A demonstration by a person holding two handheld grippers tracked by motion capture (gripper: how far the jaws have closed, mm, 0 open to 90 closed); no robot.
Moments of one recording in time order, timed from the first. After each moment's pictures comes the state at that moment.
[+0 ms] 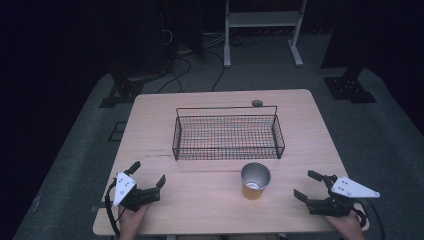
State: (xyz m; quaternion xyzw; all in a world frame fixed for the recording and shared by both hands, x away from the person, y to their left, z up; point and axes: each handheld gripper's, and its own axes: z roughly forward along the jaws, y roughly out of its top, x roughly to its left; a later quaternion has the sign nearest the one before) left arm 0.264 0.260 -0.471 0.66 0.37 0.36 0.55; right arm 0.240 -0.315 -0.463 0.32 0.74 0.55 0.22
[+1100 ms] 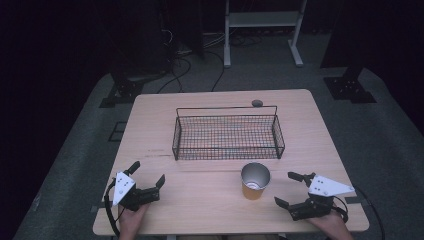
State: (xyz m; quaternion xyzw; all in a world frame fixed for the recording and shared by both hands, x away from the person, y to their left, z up) left arm 0.264 0.261 -0.471 0.65 0.37 0.36 0.55; right arm 0.243 -0.264 -0.452 0.26 0.78 0.54 0.18
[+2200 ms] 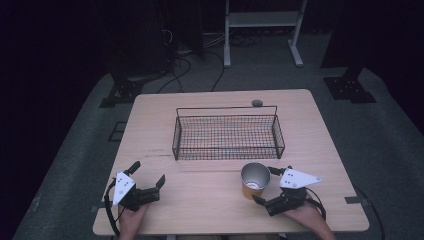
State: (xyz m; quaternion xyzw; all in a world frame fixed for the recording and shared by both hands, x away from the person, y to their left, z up) left arm 0.264 0.261 -0.471 0.65 0.37 0.36 0.55; right arm 0.266 -0.206 -0.451 0.23 0.80 0.53 0.17
